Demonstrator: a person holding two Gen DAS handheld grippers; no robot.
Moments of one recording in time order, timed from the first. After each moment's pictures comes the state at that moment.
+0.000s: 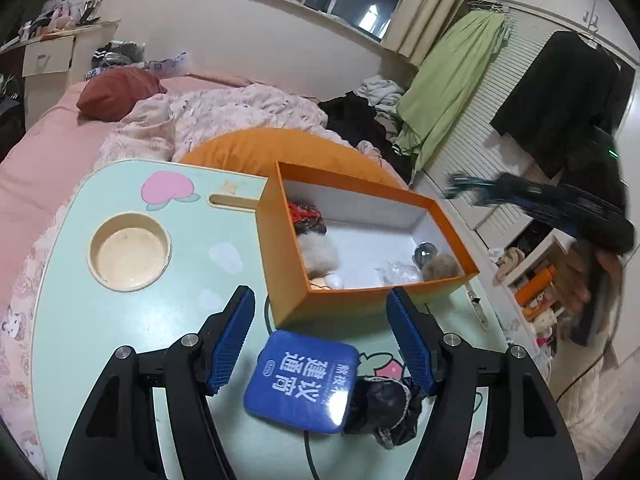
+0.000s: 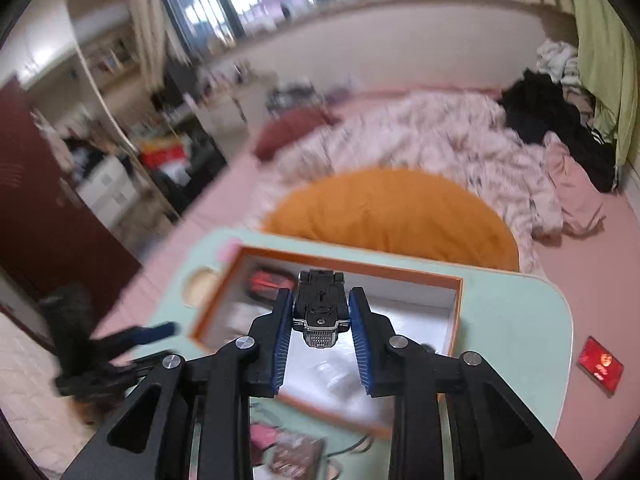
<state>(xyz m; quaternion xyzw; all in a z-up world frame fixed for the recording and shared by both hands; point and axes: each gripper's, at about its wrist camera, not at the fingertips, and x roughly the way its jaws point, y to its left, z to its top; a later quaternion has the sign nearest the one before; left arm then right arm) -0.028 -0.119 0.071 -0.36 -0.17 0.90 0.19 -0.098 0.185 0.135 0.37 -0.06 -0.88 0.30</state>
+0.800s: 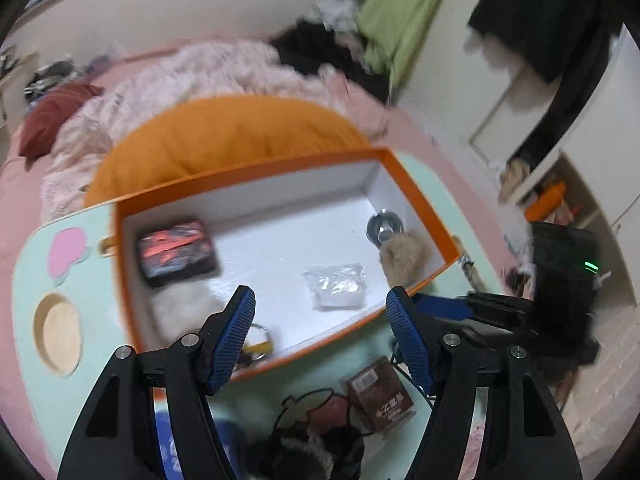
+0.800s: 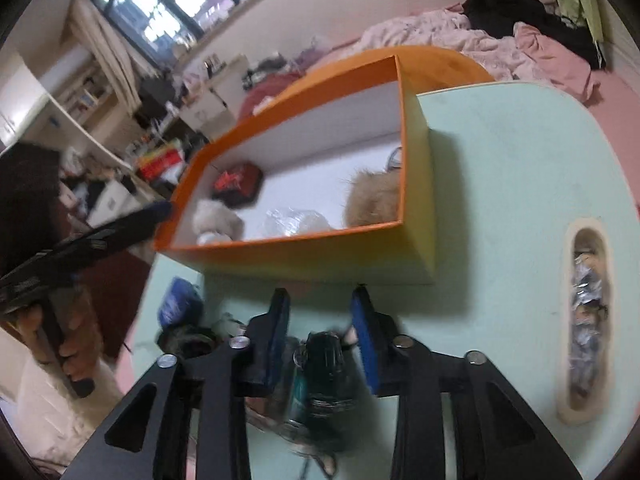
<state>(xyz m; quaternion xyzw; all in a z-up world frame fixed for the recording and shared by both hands) -0.112 0.013 0.092 -0.49 -0.02 0.84 0.24 -0.075 0.218 -0.002 0.44 -0.18 -0.83 0.28</state>
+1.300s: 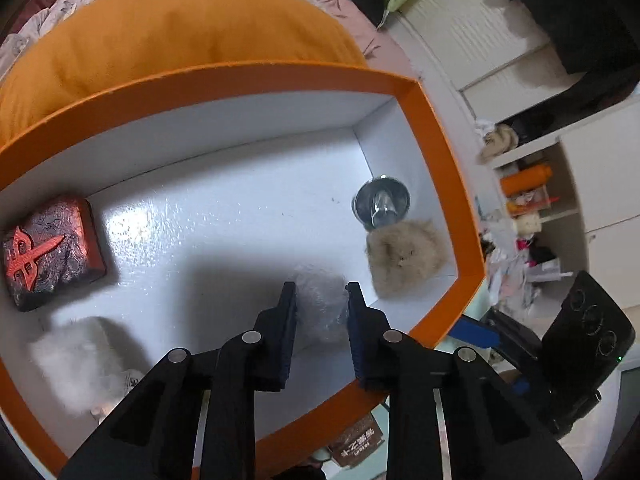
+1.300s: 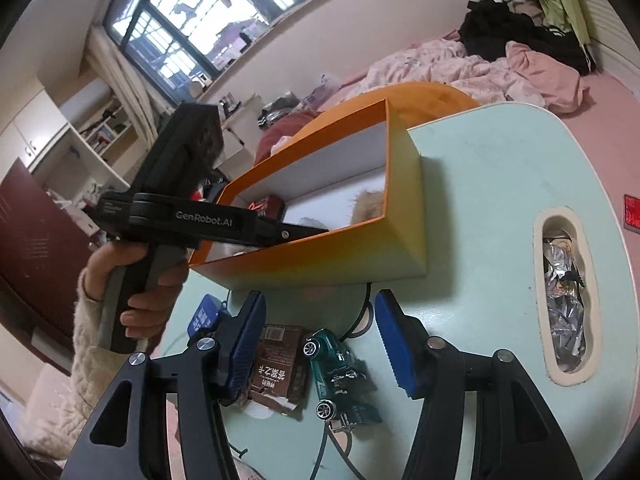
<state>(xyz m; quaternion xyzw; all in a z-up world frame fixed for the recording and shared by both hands) -0.170 0.038 0.035 -0.62 -0.09 0.72 0.30 -0.053 0.243 0.009 0.40 -0.21 -0.85 0.28</state>
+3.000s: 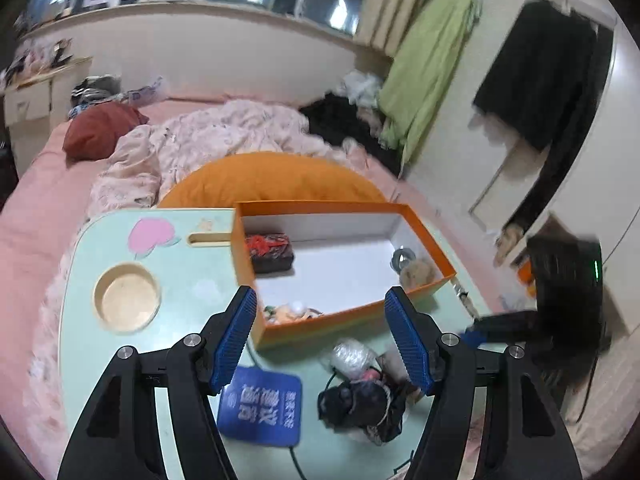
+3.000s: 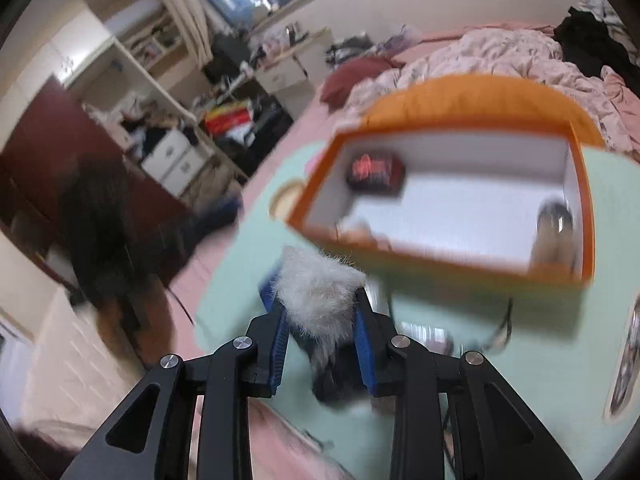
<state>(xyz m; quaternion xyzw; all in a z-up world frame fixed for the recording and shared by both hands) -0.055 -0.088 0.124 -0.38 -0.09 0.90 0.21 -0.039 0.127 0.042 0.46 -0.07 -0.80 0.37</state>
